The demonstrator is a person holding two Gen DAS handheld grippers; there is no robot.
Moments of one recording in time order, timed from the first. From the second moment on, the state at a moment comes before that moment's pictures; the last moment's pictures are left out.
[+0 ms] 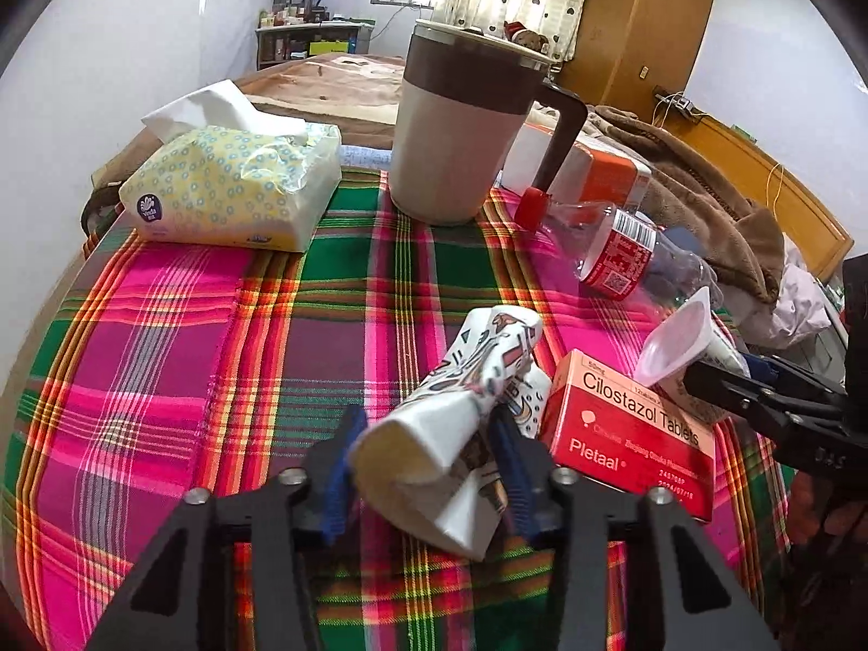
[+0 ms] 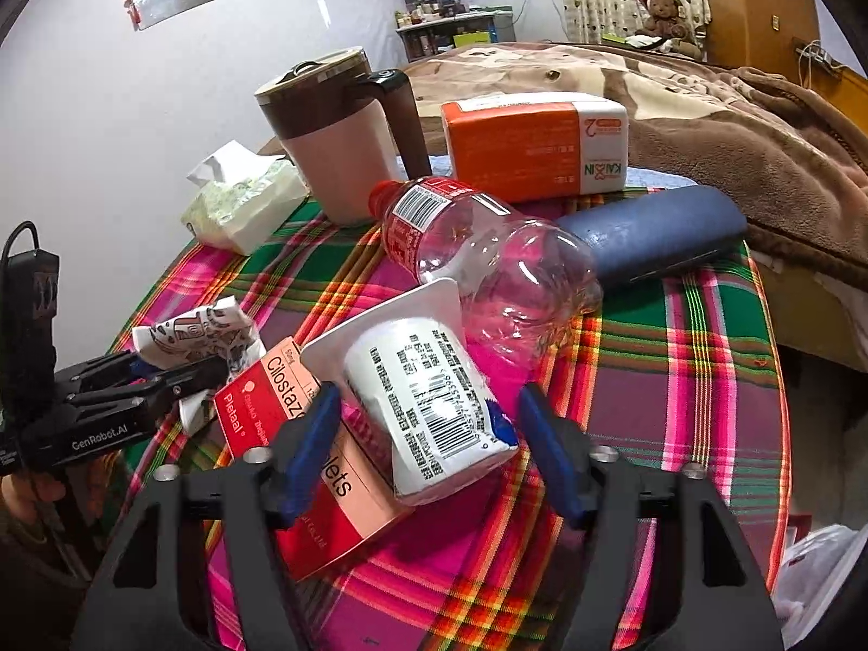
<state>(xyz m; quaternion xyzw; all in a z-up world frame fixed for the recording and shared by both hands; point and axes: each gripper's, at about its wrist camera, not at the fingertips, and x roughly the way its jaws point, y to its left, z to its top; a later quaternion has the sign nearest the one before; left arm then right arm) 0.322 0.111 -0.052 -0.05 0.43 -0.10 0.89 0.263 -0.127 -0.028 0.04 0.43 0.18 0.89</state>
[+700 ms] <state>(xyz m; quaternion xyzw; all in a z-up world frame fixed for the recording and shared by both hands) 0.281 0.102 -0.031 -0.05 0.39 -0.08 0.92 0.238 -0.136 -0.018 0.04 0.39 0.16 0.91</state>
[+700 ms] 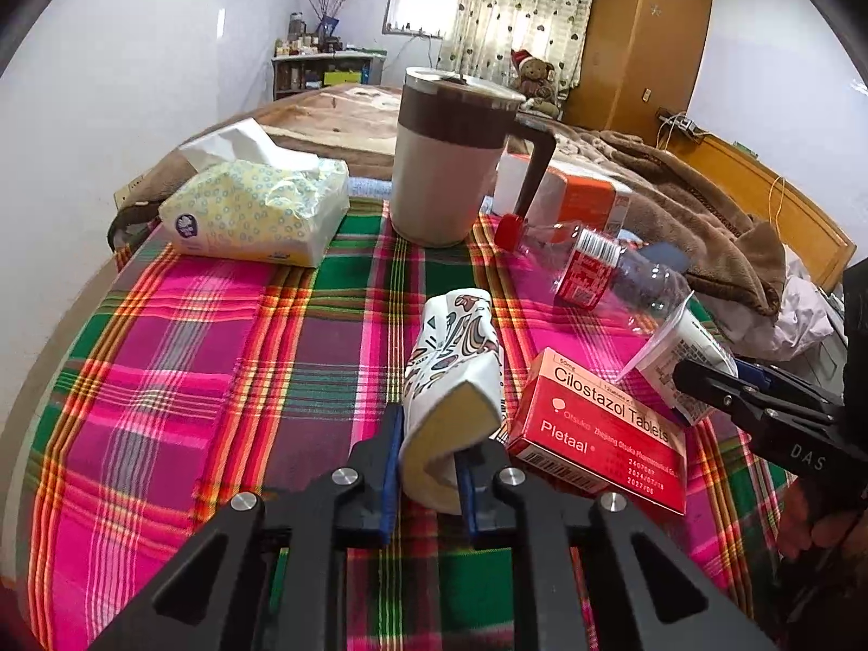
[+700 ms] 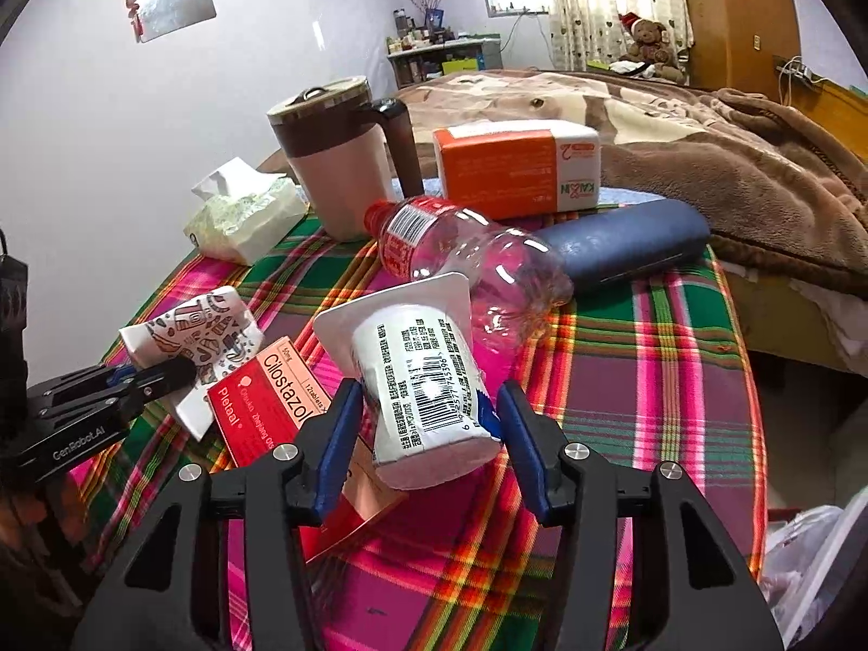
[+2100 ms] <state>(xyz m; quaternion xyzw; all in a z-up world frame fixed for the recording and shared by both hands) 0.136 -0.016 0.057 -0.01 0.28 -0.15 0.95 0.108 -0.251 0.040 0.10 0.29 0.07 0.95</state>
